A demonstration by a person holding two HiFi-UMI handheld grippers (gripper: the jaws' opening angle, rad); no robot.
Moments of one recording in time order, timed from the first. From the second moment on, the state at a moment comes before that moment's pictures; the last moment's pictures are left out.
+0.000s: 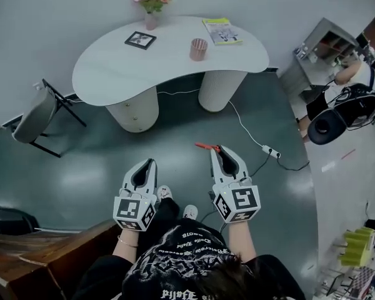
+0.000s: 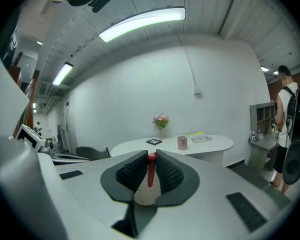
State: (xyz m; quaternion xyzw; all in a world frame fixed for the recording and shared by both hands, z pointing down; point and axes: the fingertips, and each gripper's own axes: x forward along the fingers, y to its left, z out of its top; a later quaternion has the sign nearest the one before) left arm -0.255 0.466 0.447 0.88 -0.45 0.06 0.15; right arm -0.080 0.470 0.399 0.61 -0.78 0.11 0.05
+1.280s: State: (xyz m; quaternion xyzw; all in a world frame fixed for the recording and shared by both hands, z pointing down) left arm -0.239 0.364 0.454 0.90 -0.40 0.06 0.14; right arm -0.063 0.380 0.414 0.66 -0.74 0.10 0.05
